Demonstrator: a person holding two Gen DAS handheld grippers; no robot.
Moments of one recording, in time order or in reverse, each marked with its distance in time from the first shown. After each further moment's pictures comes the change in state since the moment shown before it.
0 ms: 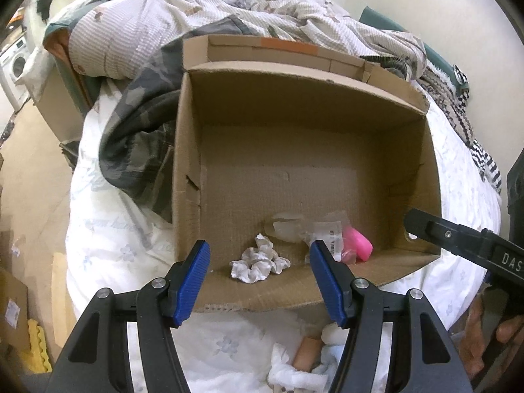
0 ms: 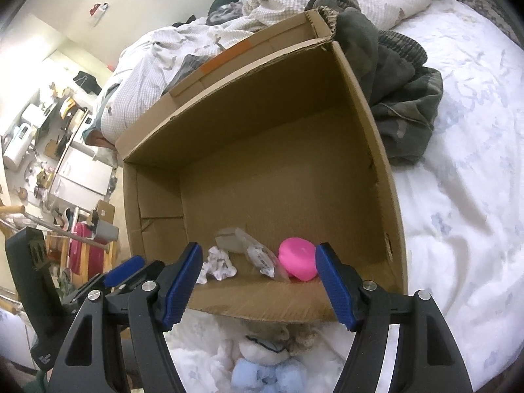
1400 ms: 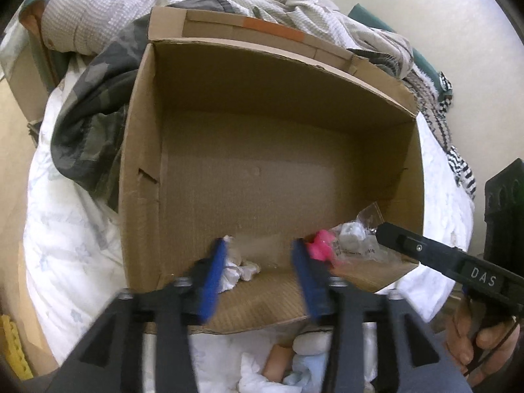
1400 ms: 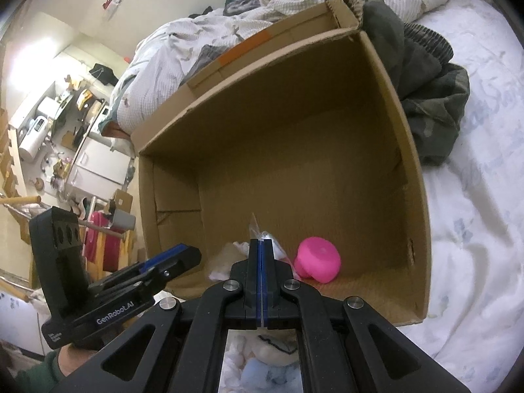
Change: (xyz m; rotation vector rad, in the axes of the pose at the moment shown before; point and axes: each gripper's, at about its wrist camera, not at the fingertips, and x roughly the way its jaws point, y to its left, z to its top) left arm 0.032 -0.002 0.009 -0.043 0.067 -0.155; right arm 0.015 0.001 0.004 -0.032 0.062 0.092
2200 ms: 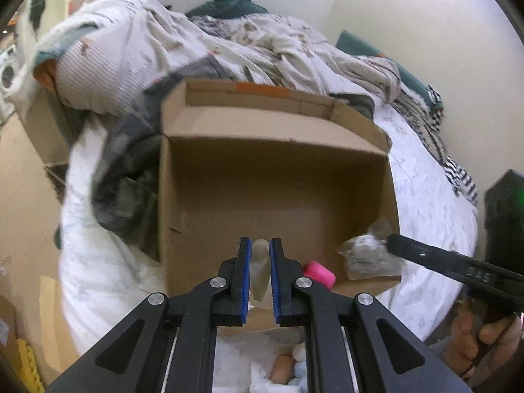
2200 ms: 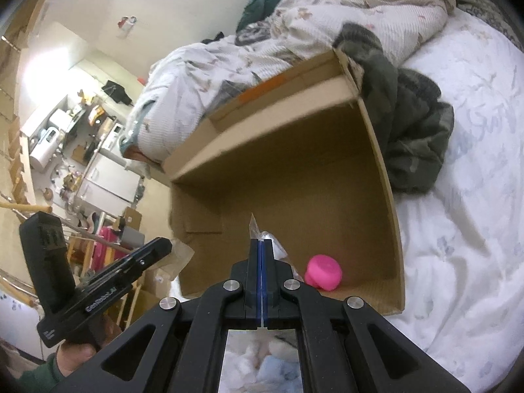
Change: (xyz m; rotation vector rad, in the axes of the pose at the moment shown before) left arm -0.054 -0.015 0.015 0.086 -0.148 0.032; right arm -0.041 0.008 0.004 0.003 -0.103 0.015
